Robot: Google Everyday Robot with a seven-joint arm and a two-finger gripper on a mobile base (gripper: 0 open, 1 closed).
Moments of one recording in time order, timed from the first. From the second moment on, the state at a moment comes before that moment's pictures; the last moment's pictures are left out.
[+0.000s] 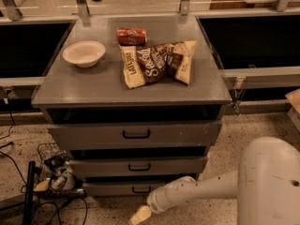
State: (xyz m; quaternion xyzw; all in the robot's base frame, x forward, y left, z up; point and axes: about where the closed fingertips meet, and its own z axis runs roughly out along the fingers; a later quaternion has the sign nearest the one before) arm 0.443 0.026 0.277 -0.37 0.88 0.27 0.15
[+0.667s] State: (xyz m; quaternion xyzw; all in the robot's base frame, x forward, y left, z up) arm 0.449 0.035 0.285 -0.39 0.86 0.28 0.19
